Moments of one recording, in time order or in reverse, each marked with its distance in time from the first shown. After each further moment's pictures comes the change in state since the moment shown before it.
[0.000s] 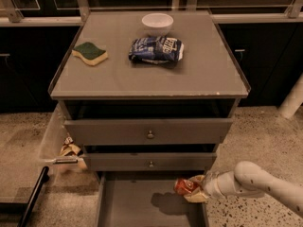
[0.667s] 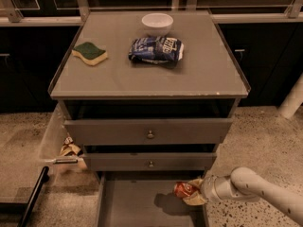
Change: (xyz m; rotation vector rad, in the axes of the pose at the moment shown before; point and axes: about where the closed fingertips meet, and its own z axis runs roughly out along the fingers) arm 0.037 -0.011 0.036 -0.001 -0.010 -0.008
